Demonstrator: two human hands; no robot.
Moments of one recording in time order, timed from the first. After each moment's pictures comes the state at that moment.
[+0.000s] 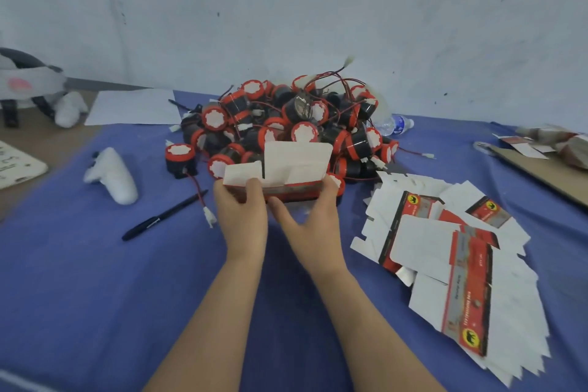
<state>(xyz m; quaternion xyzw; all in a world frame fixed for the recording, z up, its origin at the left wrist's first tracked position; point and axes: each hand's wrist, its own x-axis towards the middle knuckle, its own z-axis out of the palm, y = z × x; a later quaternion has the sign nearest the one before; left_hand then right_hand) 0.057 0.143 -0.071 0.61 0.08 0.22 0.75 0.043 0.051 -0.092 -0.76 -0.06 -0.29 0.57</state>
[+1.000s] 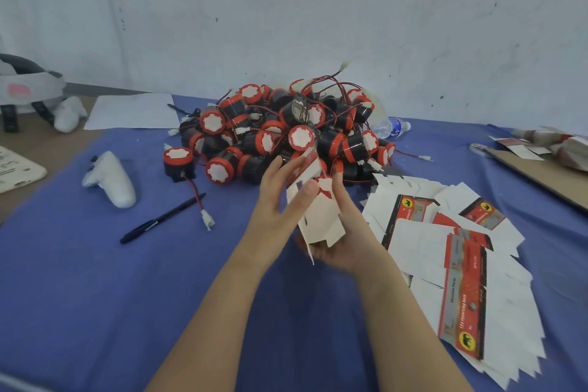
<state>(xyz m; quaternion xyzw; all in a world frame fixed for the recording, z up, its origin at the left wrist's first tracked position) 0.033 0.134 -0.055 0.68 -0.21 0.06 0.70 0.036 0.004 -0.063 -0.48 0.06 0.14 0.86</state>
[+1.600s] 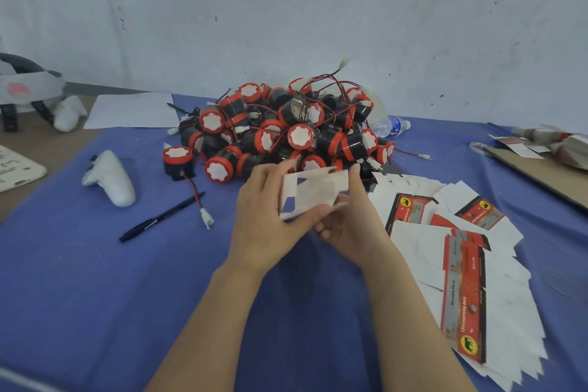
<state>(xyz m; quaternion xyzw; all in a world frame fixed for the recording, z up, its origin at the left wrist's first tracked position) 0.045 0.139 -0.070 0.81 -0.23 0.29 0.47 0.041 -0.004 -0.058 -0.57 0.03 0.06 0.82</state>
